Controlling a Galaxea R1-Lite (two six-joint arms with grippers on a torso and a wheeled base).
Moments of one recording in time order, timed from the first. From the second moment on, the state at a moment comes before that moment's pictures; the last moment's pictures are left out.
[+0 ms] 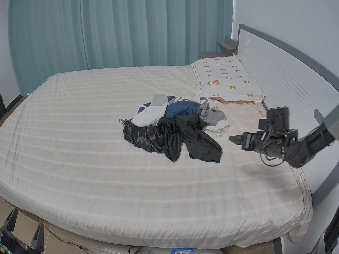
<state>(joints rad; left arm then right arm) 0.00 0.02 -0.02 0.01 0.00 0.00 0.28 1.99 -0.92 -0.60 -0.05 0.30</state>
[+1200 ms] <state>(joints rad) 0.00 0.02 -0.02 0.01 0.00 0.00 0.34 2.71 -1.68 -0.53 -0.08 0.54</state>
